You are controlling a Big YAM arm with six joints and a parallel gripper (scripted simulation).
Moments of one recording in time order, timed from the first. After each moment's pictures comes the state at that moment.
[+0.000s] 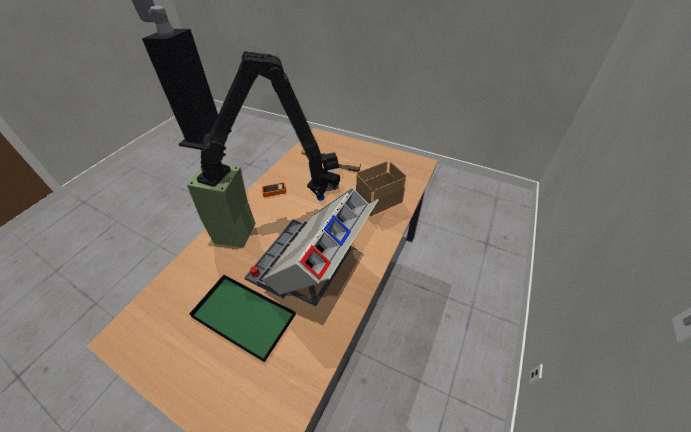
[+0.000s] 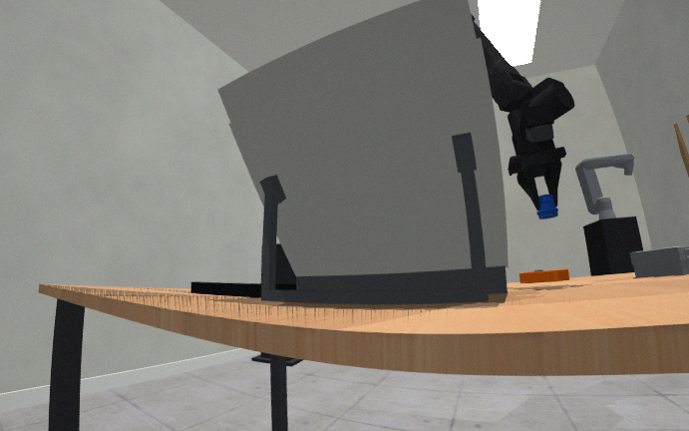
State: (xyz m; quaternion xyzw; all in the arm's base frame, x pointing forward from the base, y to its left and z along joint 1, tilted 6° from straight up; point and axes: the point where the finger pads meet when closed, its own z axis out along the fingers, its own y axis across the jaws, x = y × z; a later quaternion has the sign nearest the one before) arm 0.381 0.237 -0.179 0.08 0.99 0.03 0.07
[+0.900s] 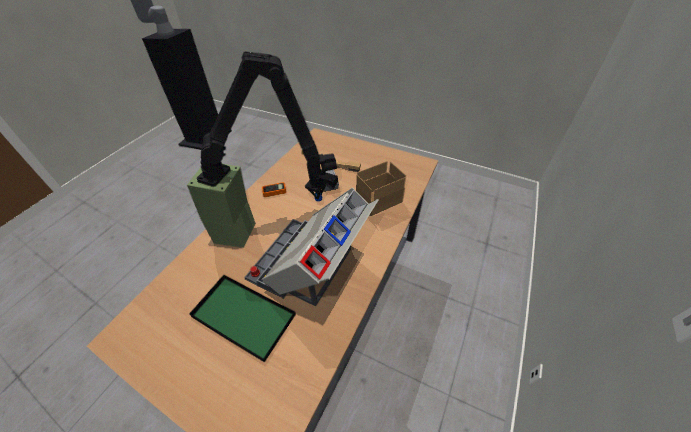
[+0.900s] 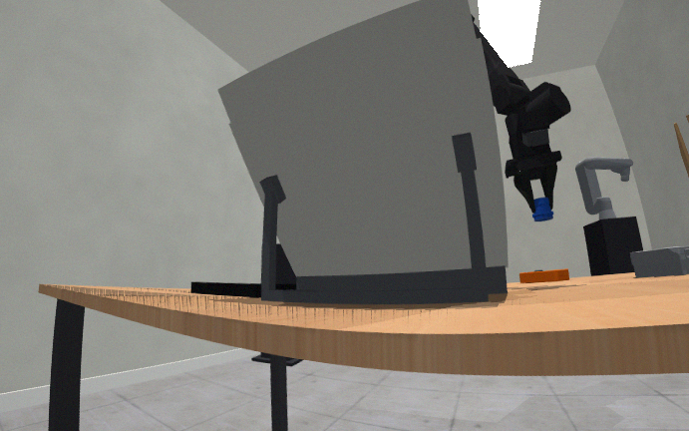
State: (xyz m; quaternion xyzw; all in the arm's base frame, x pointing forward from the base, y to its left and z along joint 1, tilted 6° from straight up) arm 0.373 0.231 -0.183 0.08 0.99 0.03 0.07
